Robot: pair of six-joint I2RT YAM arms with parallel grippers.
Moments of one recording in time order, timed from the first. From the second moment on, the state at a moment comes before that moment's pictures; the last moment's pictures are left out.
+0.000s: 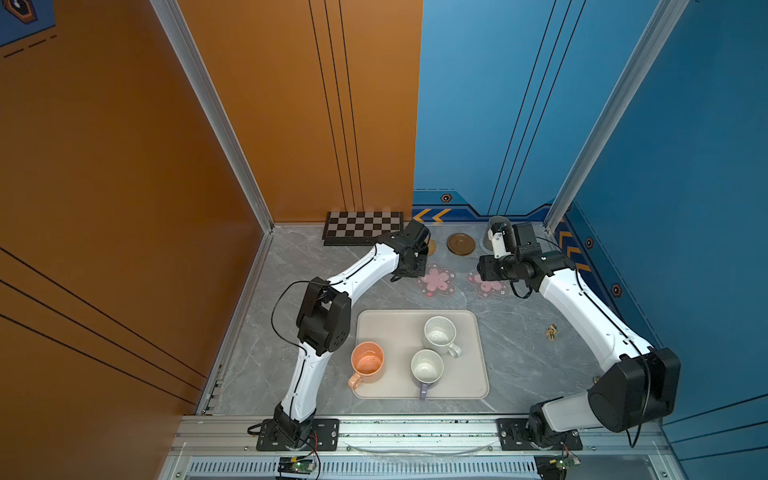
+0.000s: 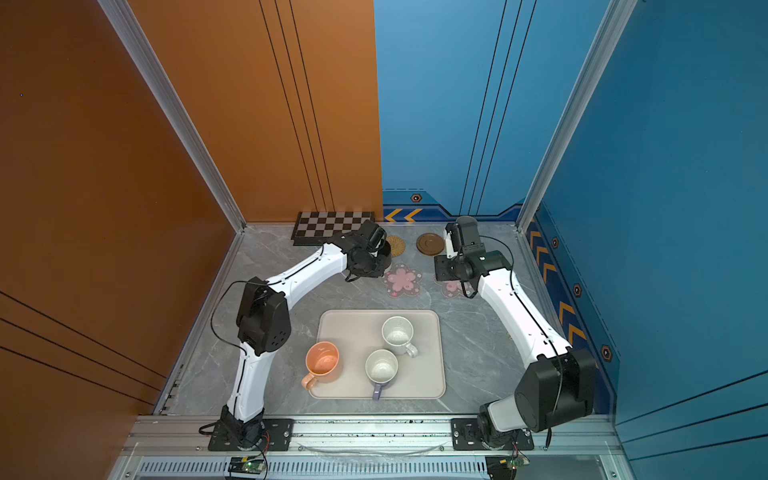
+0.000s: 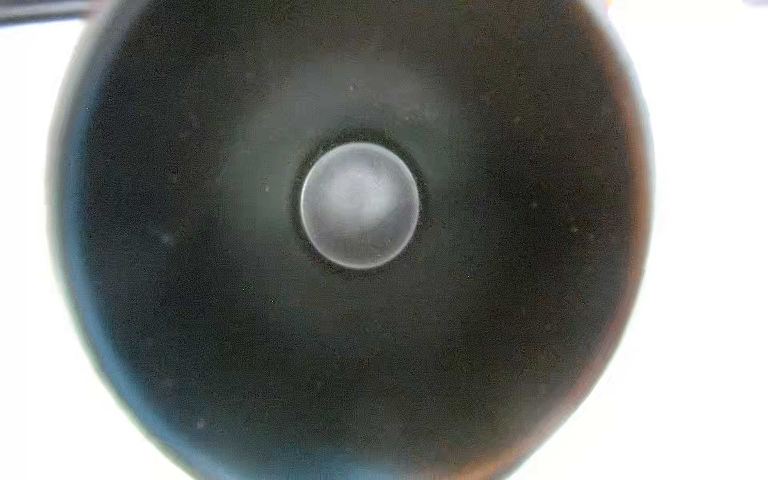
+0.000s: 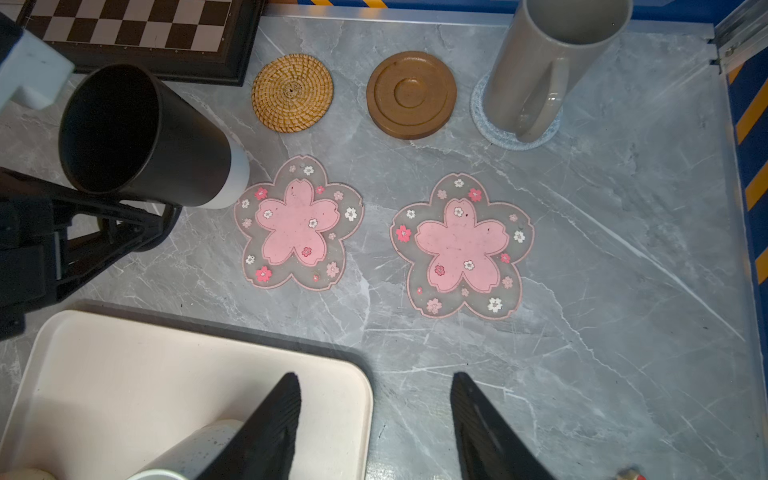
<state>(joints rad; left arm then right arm) -0.61 2.20 2.01 -0.87 -0.03 -0.44 0.25 1.46 1.34 -0.77 0.01 0.13</state>
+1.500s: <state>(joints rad) -0.51 2.64 2.63 -0.94 -0.02 -0.32 0.25 1.67 1.42 -0.78 -0.10 0.13</state>
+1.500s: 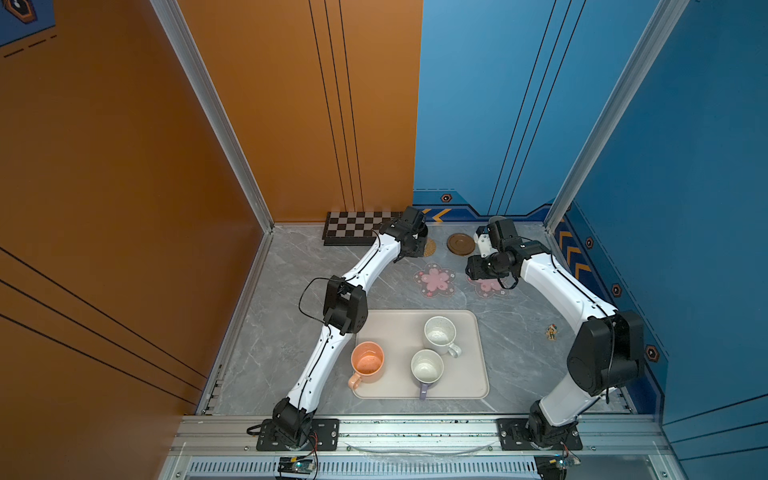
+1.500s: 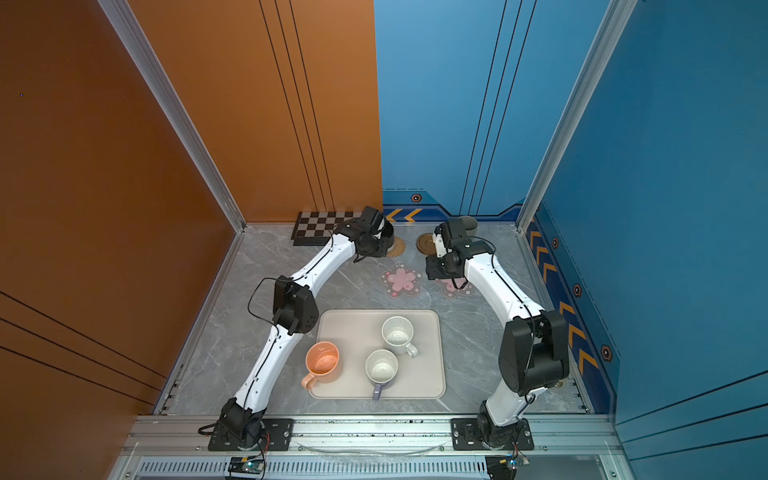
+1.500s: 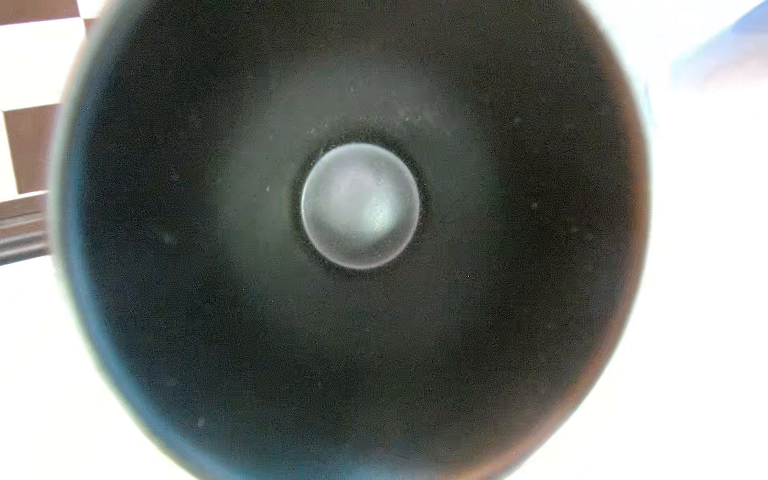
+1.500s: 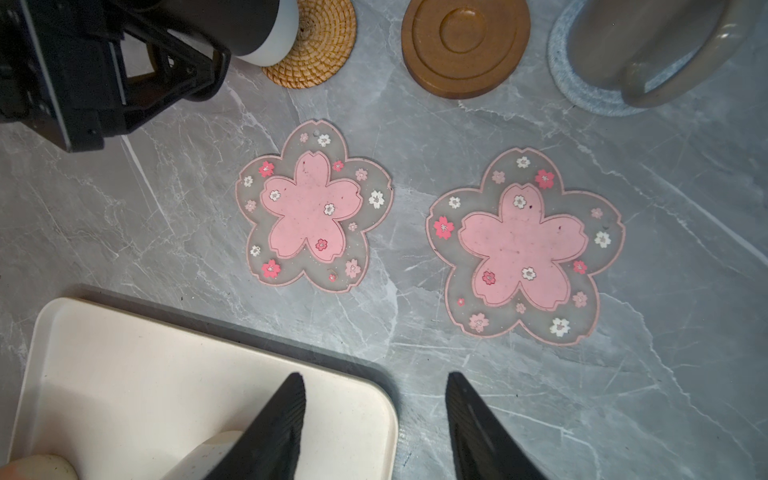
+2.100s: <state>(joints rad) -0.51 2.69 2.64 -0.87 0.01 -0.32 0.25 1.68 1.42 -0.78 -0.12 0.13</state>
